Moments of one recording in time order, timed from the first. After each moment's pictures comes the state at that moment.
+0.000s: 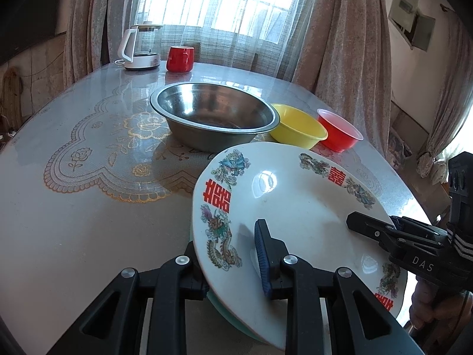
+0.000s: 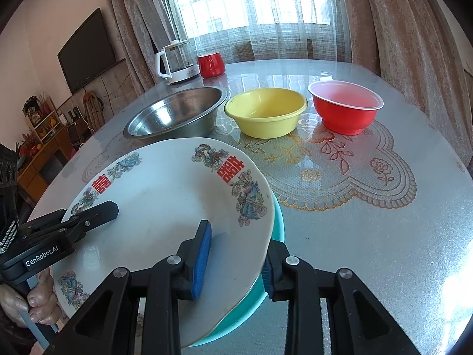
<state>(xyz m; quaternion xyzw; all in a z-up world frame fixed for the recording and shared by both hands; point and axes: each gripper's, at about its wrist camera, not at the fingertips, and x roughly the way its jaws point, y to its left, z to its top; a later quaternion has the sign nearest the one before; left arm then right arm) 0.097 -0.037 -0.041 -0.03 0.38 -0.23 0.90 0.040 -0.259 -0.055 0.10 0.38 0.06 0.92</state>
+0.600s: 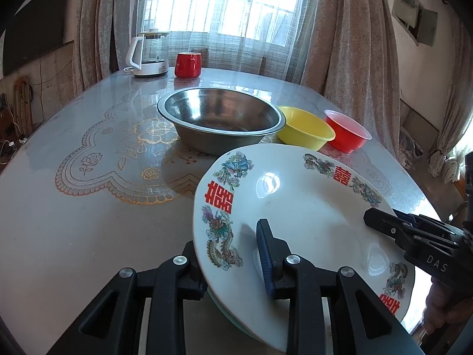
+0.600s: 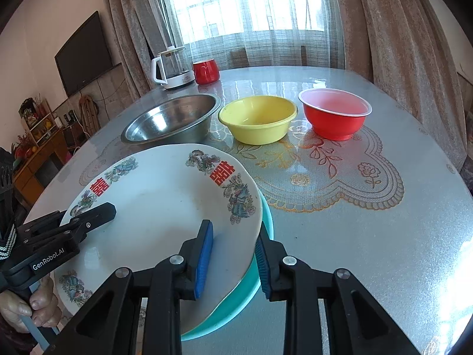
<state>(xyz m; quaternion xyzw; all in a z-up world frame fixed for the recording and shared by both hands) 0.091 -0.041 -0.040 -0.01 0.37 -0.20 0.91 0.031 -0.260 -0.049 0.09 0.37 0.04 0.93</state>
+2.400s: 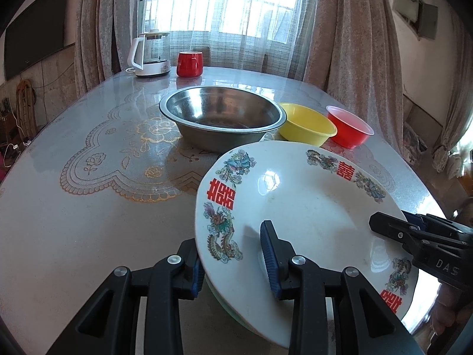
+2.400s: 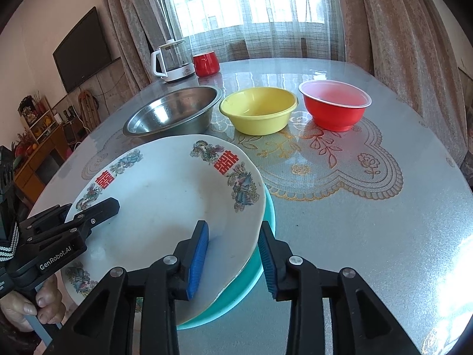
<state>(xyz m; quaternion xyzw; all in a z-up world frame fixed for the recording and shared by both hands) 0.087 -0.042 -0.040 0.00 0.37 -0.19 0.91 0.025 -0.260 -0.048 0.09 0.39 0.05 0.92</state>
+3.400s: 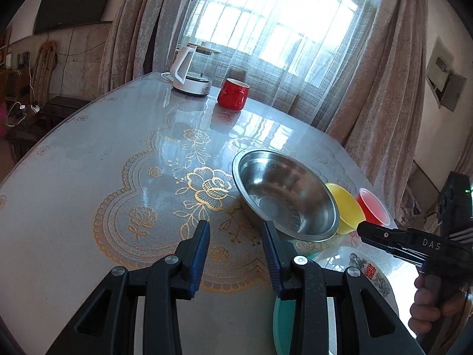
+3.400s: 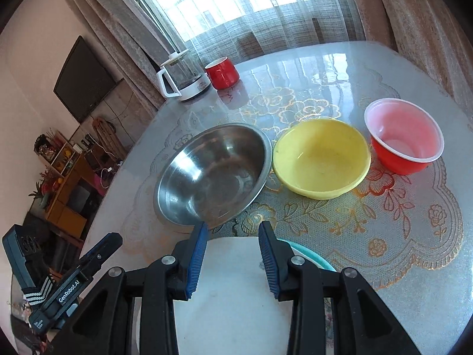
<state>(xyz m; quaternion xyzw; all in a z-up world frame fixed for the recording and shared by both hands) 0.179 0.043 0.001 -0.13 0.35 -0.17 0.91 0.148 -0.238 -0.005 0.21 0.41 0.09 0.88</state>
